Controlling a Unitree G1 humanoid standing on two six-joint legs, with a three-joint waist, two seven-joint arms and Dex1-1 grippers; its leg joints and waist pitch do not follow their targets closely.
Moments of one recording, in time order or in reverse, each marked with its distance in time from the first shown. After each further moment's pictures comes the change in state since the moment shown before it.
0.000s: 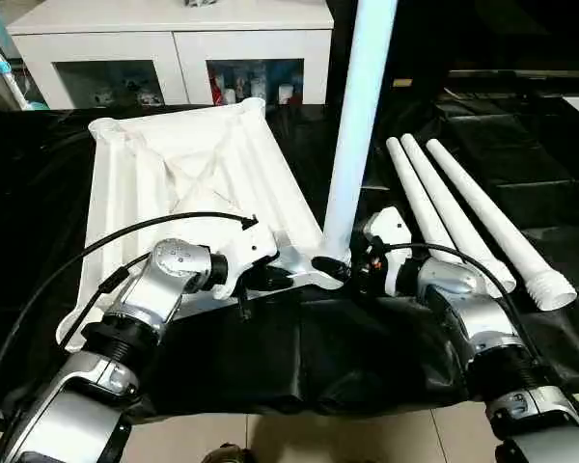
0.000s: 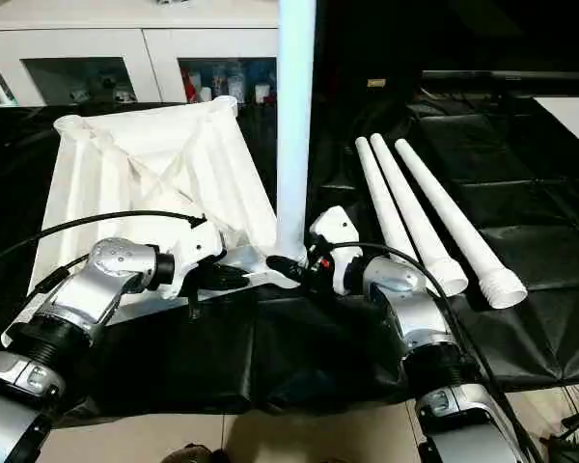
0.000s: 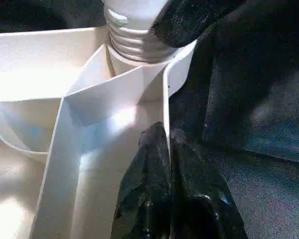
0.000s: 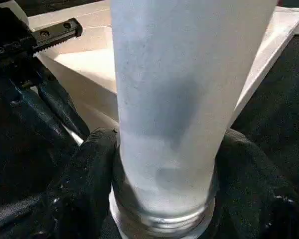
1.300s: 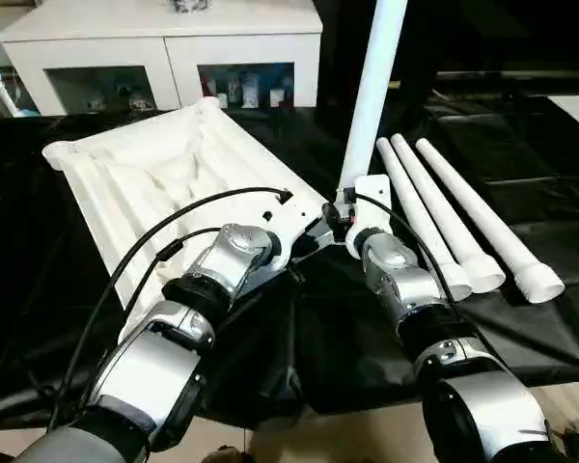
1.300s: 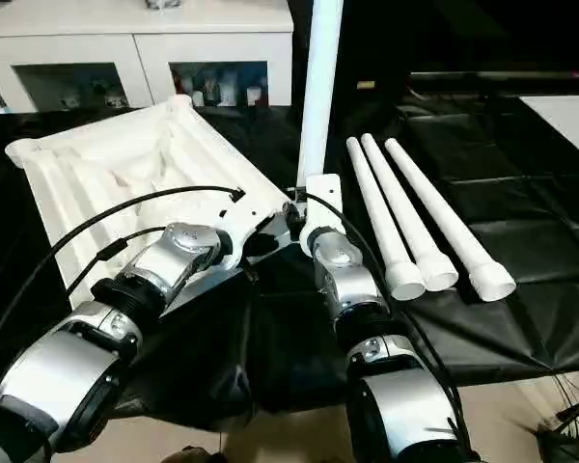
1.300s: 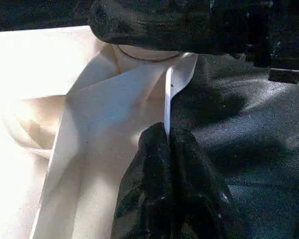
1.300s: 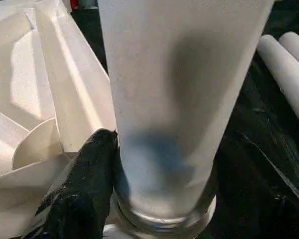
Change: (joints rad) left arm -0.285 -0.276 0.056 0.427 0.061 0.089 0.466; right arm -0.255 0.295 -0.176 0.333 -0.098 0.054 -0.830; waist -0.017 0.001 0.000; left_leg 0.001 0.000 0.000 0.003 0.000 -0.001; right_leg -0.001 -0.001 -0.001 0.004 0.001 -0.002
